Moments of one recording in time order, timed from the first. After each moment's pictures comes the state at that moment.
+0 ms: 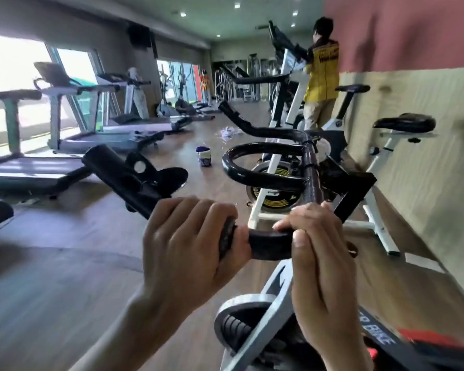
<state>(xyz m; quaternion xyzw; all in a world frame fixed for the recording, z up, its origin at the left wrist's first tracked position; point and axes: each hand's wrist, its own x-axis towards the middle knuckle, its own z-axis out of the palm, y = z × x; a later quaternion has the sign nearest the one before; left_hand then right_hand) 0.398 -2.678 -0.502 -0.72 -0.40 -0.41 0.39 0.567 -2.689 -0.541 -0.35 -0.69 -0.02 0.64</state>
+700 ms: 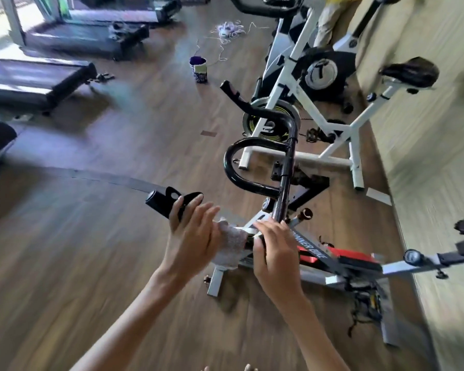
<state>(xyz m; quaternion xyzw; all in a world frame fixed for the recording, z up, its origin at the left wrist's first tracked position) 0.384 -2.707 -0.426 -0.78 -0.56 -0.25 0.11 0.571 -2.729 -0.458 -0.56 -0.71 0.09 0.42</state>
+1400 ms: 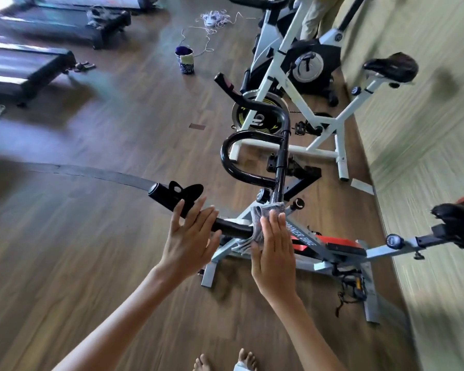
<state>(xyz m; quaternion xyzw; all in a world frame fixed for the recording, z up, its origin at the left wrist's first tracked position) 0.366 -2.721 -0.448 -0.81 -0.55 -0.14 0.17 0.563 -2.755 -0.488 -0.63 -0.71 0.02 0.33</state>
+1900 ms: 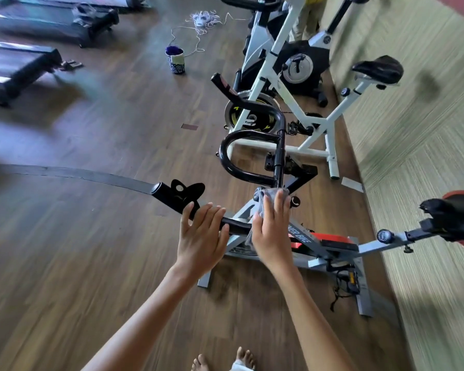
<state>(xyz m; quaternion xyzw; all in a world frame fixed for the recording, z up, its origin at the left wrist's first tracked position) 0.384 -2.722 -0.460 -0.78 -0.57 -0.21 0.12 0.548 -2.721 -0.440 -0.70 -0.63 0.19 0.28</state>
